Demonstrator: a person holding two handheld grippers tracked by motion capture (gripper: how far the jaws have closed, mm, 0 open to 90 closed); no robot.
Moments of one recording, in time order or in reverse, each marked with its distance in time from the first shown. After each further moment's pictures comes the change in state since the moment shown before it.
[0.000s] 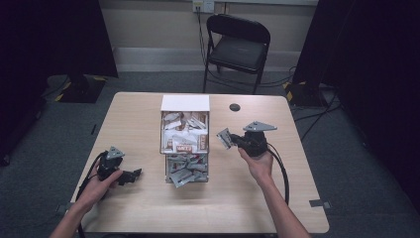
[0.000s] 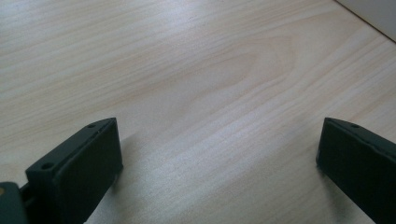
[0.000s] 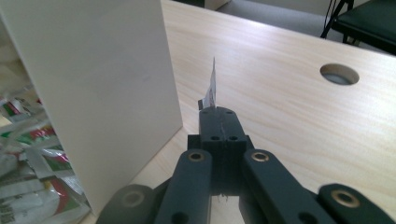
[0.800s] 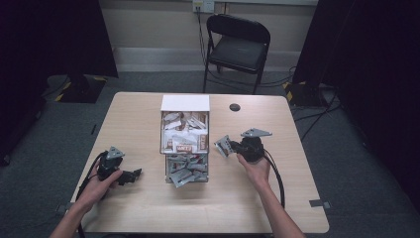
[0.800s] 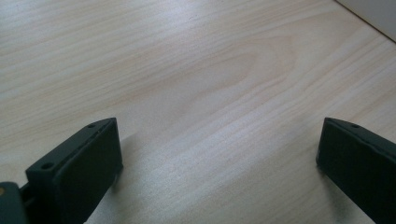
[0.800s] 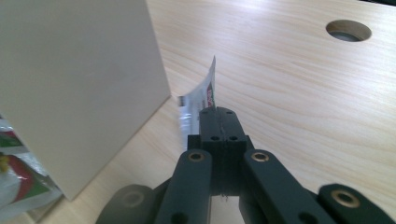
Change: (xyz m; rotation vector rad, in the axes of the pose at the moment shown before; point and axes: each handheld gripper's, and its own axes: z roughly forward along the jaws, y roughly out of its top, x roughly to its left) left arm 0.000 0.000 0.000 0.000 0.000 0.000; right arm -0.004 -0.027 0.020 0.067 -0.036 0.039
